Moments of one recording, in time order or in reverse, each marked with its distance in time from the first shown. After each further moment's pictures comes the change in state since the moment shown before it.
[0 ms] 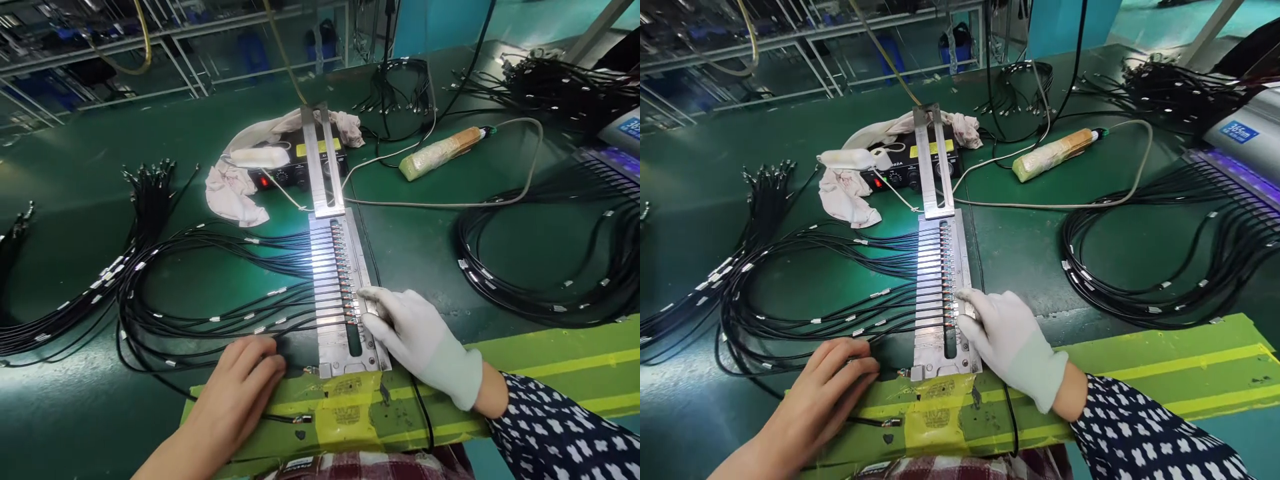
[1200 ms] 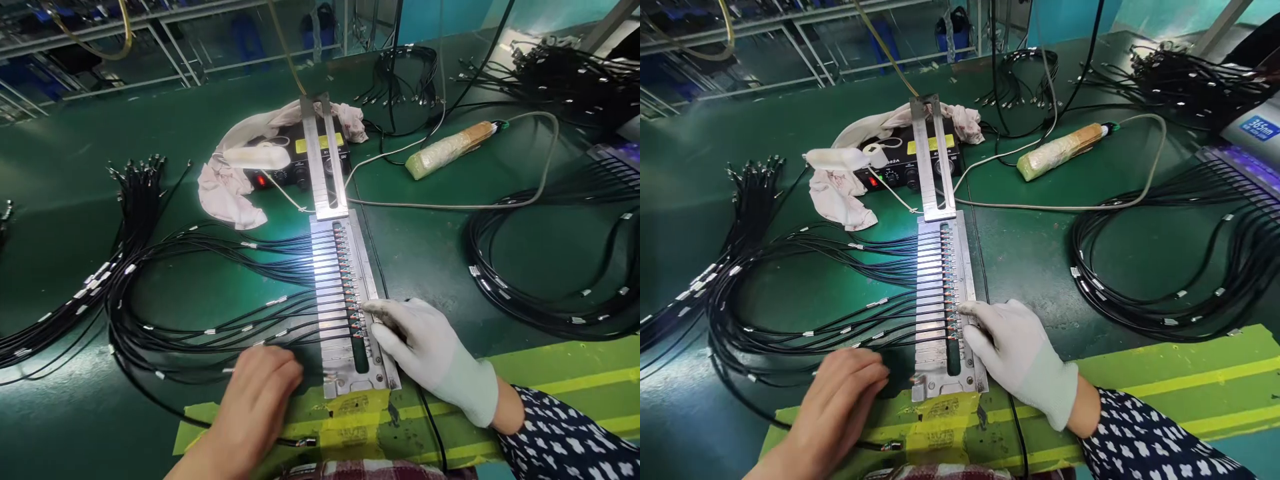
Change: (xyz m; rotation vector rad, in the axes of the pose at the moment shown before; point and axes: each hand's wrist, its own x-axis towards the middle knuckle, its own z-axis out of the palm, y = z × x) left_hand 0.023 0.007 0.014 -0.031 0.196 0.050; right_hand 0.004 0.004 -0.001 0.061 -0.009 0.002
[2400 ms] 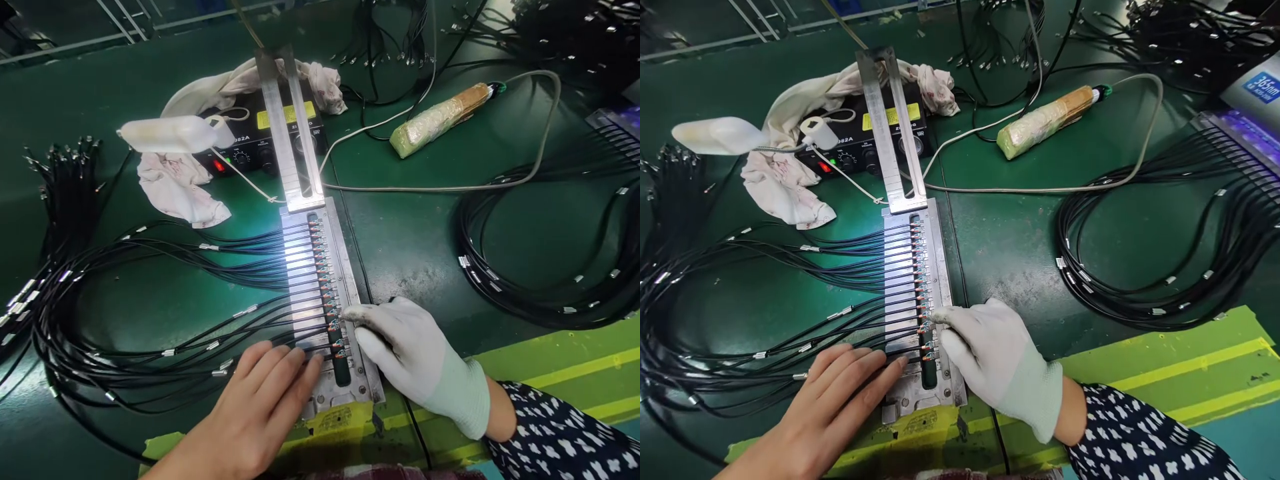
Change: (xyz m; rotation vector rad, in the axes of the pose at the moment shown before) left_hand 0.038 -0.006 0.010 0.024 -0.222 0.315; right_hand 0.001 0.006 0.000 0.096 0.037 -0.045
